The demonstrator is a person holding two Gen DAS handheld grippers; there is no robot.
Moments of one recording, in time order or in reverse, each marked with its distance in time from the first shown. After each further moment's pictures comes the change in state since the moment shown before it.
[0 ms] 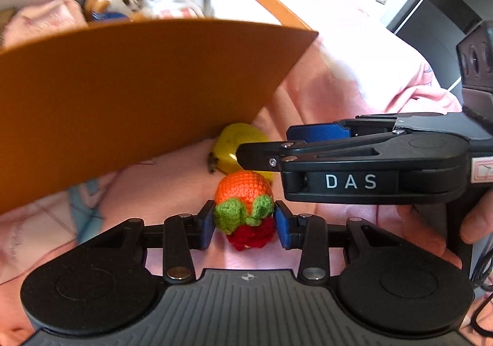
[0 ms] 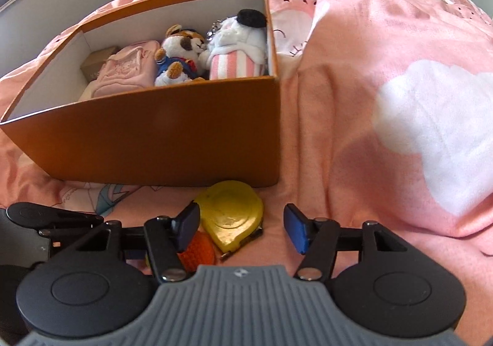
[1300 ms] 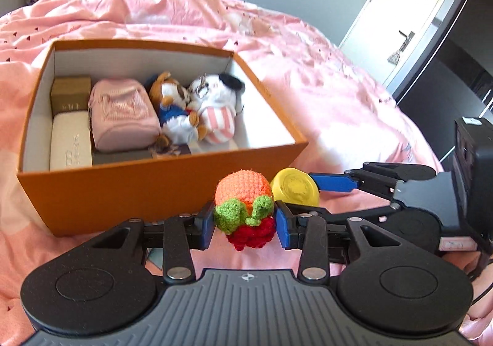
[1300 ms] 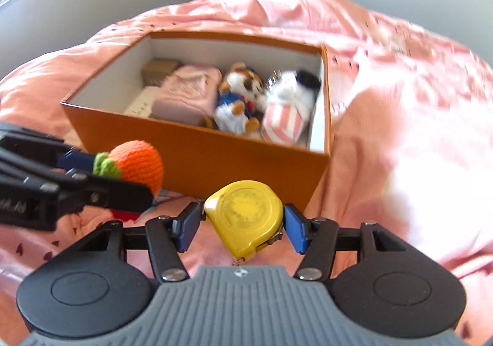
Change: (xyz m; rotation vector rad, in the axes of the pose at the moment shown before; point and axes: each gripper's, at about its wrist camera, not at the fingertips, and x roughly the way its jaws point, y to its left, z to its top) left arm -0.105 0.007 0.020 -0.098 -0.228 0.040; right arm -0.068 0.040 0.008 -0.269 -0.105 0.021
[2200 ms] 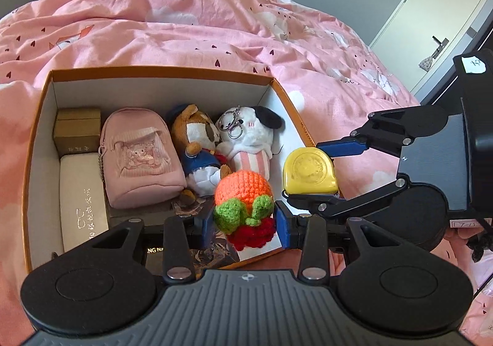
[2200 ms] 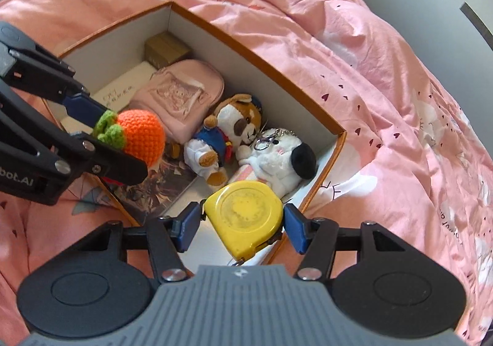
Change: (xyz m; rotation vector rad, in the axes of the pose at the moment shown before) left arm 0.049 0.025 0.078 -0.075 0.086 0.085; right arm 0.063 -0.014 0.116 -0.495 0.220 -0.009
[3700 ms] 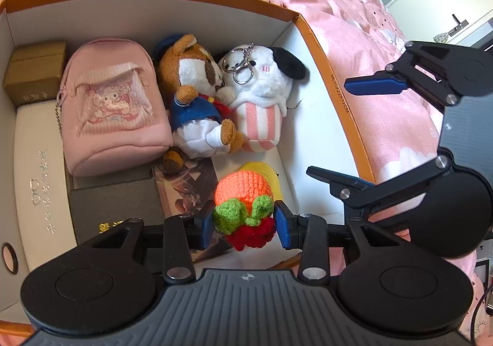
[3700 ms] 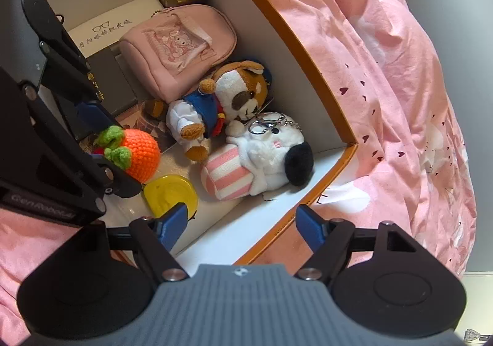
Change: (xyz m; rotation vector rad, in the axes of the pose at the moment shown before) left arm 0.065 0.013 0.007 -0.088 0.250 -0.037; right arm 0.020 0.003 0.017 -0.240 0.176 -0.065
